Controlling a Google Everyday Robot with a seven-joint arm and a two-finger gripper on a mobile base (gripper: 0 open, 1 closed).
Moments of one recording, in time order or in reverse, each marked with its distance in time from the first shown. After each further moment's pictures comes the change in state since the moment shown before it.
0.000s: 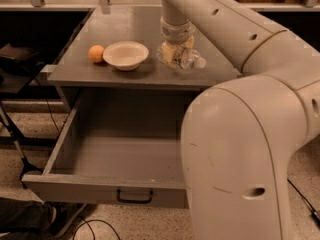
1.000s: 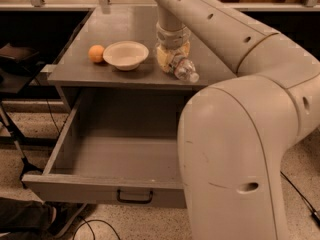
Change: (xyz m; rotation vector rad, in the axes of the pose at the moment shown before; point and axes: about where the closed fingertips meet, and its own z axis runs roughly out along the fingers) arm -0.008 0.012 0.020 -0.034 -0.001 0.053
